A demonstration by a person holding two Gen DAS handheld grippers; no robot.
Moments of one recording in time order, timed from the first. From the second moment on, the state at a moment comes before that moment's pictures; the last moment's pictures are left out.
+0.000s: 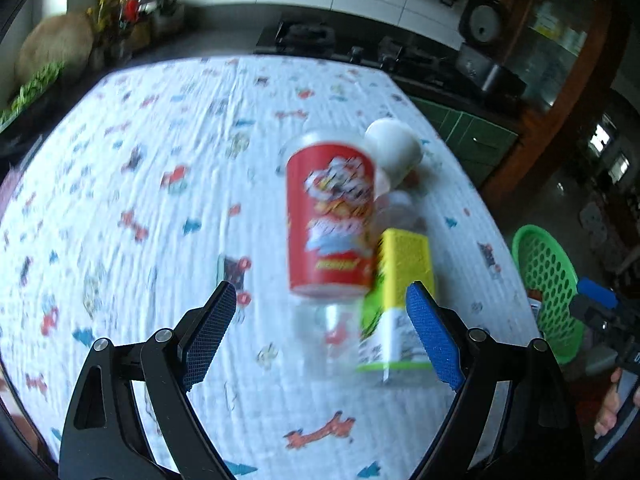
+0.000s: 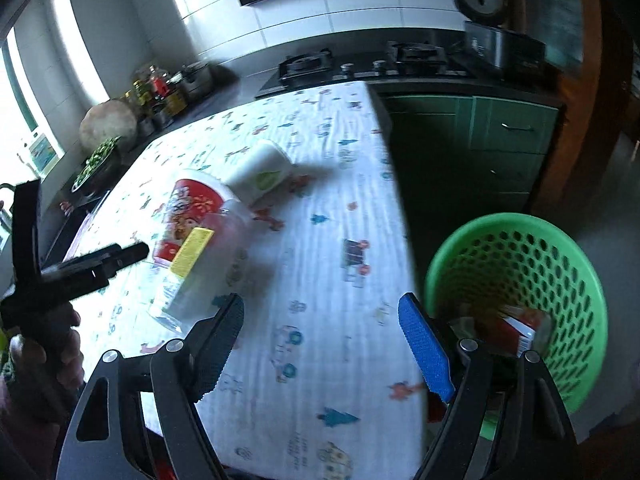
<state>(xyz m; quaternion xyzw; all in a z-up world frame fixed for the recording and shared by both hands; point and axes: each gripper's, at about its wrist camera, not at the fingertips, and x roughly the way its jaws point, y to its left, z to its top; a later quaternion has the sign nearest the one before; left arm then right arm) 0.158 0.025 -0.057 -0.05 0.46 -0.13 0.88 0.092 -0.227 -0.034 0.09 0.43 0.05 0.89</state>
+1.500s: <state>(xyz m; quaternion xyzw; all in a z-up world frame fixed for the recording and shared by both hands) 0.144 0.091 -0.075 -0.11 0.46 -0.13 0.87 0.192 -0.119 -0.078 0.14 0.52 0.15 0.83</state>
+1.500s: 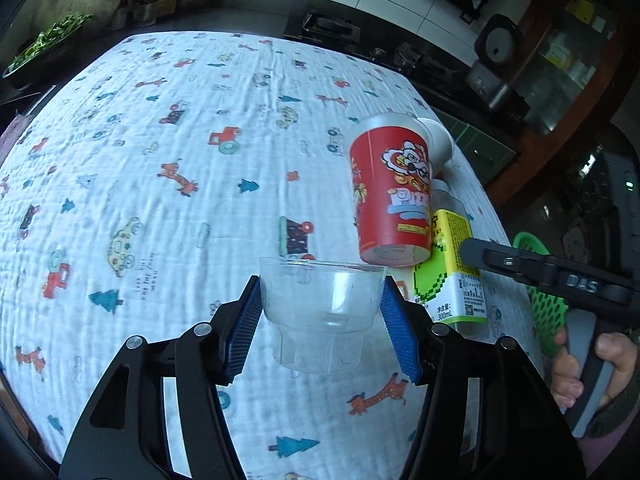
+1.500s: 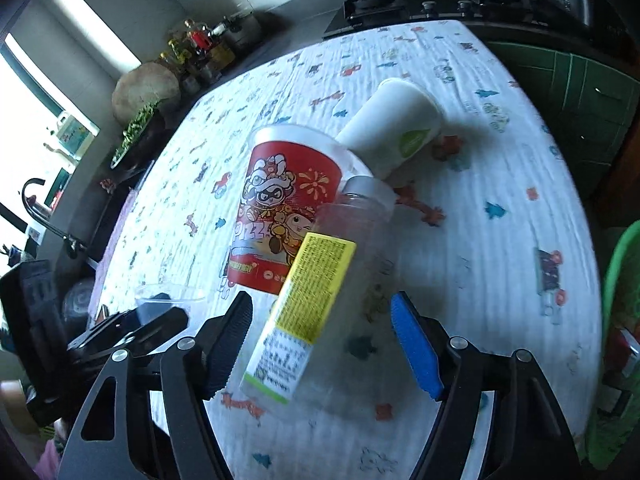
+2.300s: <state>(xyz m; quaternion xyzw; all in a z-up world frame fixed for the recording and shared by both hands) 0.146 0.102 -0.076 -0.11 0.46 -0.13 0.87 0.211 -0.110 -0.106 0.13 0.55 0.12 0.82</state>
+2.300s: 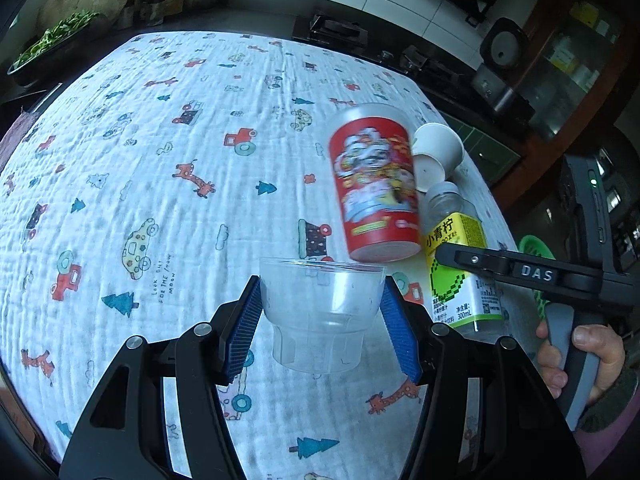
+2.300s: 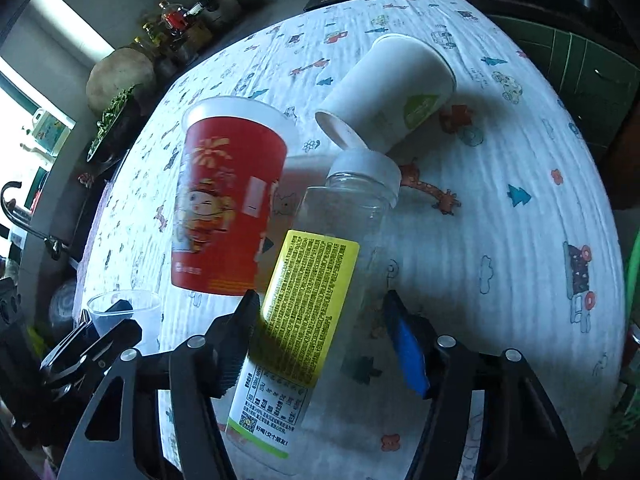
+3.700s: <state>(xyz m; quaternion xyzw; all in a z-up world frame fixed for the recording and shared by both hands) 0.140 0.046 -0.049 -0.06 0.44 -0.20 0.87 0.180 -0.154 -0.099 0.07 0.52 0.07 0.85</state>
